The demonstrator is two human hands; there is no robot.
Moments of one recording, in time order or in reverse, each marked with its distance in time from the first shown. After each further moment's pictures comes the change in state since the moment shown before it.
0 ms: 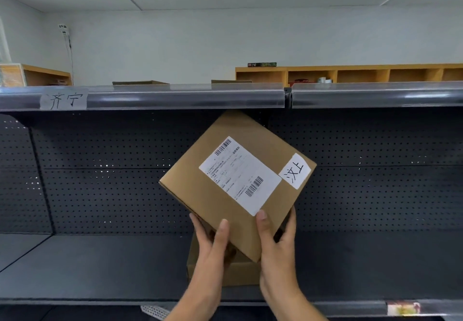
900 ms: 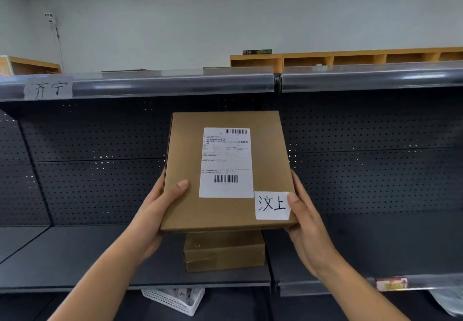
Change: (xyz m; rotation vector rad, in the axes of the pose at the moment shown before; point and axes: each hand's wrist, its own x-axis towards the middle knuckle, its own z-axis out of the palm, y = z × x) left_hand 0.017 0.092 -0.058 0.200 -0.040 0.019; right_hand 0.026 -0.051 -0.071 -0.162 -0.294 0.077
